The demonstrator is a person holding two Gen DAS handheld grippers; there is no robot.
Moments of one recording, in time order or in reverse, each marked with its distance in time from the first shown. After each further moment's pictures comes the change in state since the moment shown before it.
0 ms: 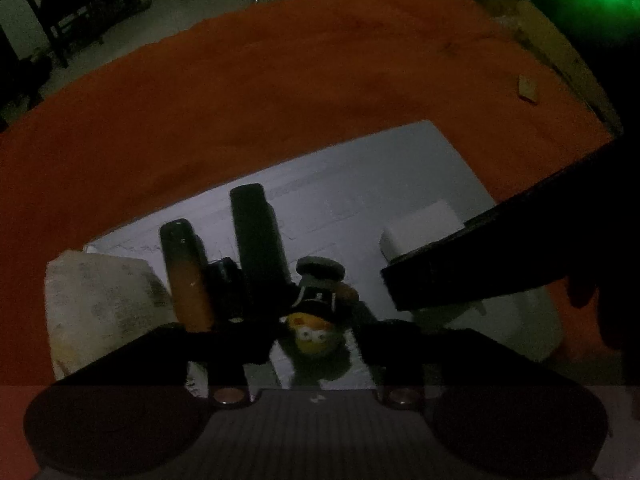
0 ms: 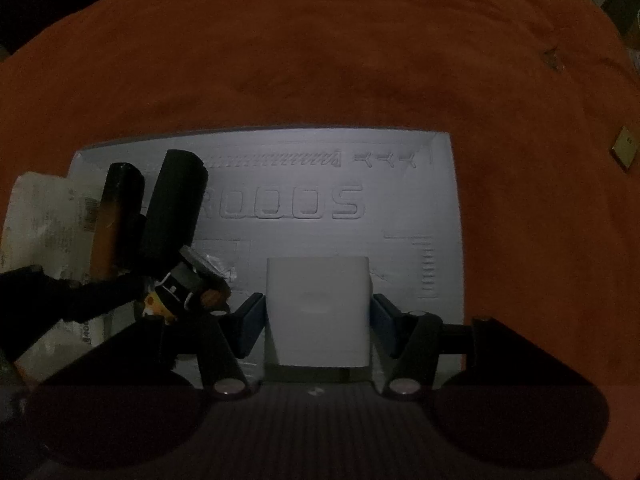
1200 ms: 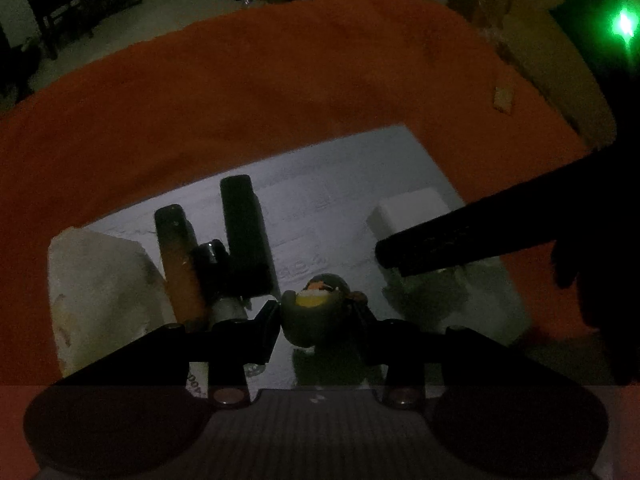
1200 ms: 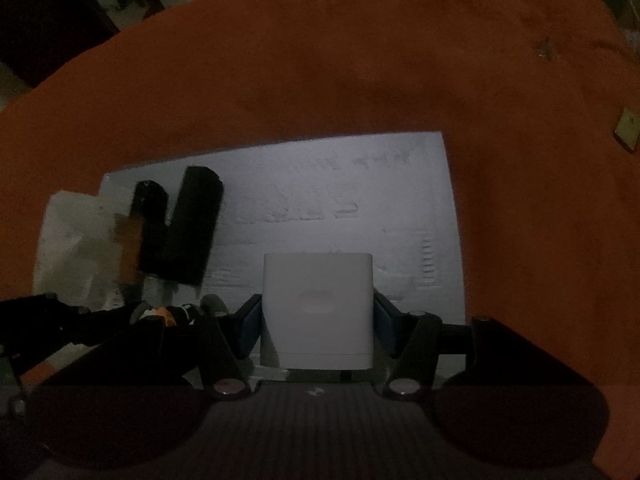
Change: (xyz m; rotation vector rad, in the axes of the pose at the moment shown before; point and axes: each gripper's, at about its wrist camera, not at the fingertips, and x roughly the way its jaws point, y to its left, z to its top) left arm -0.026 0.038 -0.011 -0.033 -0.025 -0.080; right arm -0.029 -0.015 -0.013 0.045 -0.078 0.110
